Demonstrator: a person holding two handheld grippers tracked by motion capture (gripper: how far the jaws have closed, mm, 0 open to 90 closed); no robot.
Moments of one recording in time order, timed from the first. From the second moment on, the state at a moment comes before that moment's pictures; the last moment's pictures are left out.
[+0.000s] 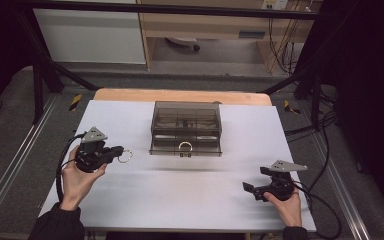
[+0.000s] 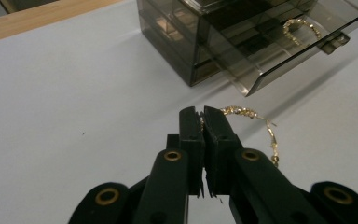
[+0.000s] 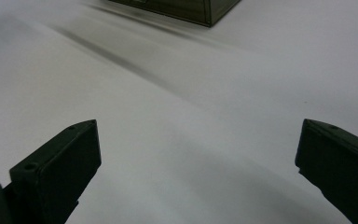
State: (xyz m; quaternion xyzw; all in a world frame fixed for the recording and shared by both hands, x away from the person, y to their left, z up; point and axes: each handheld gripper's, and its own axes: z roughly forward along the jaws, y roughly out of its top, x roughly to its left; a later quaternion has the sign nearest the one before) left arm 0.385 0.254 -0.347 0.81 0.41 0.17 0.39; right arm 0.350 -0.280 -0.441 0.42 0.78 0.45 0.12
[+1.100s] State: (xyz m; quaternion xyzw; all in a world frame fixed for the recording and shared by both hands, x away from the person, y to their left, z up) left arm 0.403 0.183 -0.316 0.83 0.36 0.16 0.39; right arm 0.350 -0.281 -0.441 0.42 0.78 0.45 0.12
